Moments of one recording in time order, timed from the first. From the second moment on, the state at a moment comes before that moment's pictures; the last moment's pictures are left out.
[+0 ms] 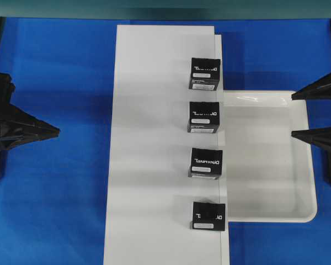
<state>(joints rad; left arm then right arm) -0.07 -0.94 1.00 0.01 0.02 -0.03 0.00 -1.08 1.00 -0.18 0.38 0.35</state>
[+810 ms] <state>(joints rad) -0.07 -0.94 1.00 0.01 0.02 -0.03 -0.03 -1.08 1.02 -0.18 0.35 0.36</state>
